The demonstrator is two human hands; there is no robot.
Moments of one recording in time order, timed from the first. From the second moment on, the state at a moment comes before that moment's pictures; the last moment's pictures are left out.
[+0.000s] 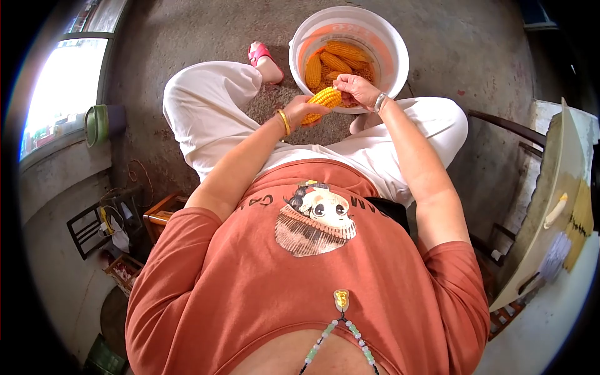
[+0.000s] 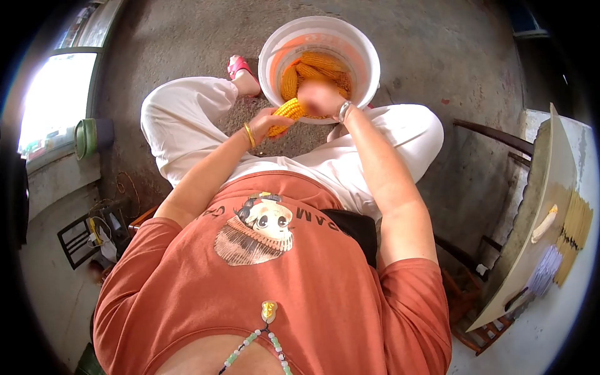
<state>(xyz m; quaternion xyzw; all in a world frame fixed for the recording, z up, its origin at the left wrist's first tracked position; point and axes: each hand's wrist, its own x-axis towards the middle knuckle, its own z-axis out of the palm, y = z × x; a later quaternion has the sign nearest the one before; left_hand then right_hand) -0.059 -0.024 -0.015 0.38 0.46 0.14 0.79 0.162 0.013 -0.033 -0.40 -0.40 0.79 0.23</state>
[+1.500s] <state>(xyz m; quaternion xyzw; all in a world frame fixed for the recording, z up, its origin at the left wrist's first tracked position) -0.050 -0.031 -0.005 0.25 0.47 0.17 0.83 0.157 0.011 -0.042 -0.51 -0.46 0.65 0.32</state>
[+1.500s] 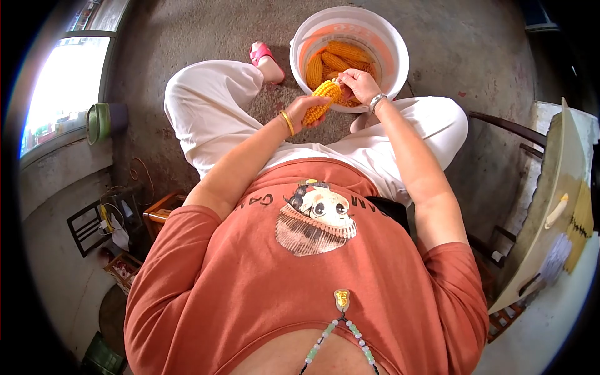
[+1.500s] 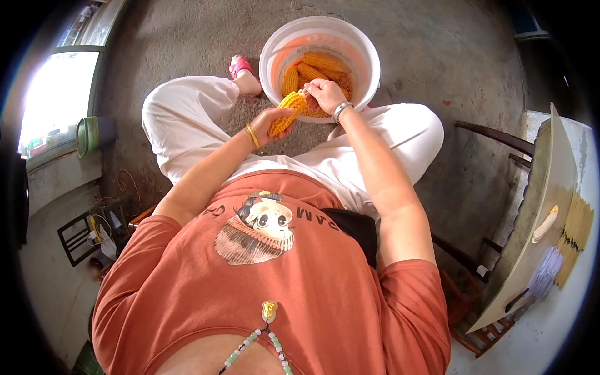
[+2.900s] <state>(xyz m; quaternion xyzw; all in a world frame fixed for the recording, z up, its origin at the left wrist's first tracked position) -0.049 -0.033 -0.009 0.24 0.47 0.18 0.83 0.153 0.005 -0.023 -0.51 -0.47 0.67 0.27</state>
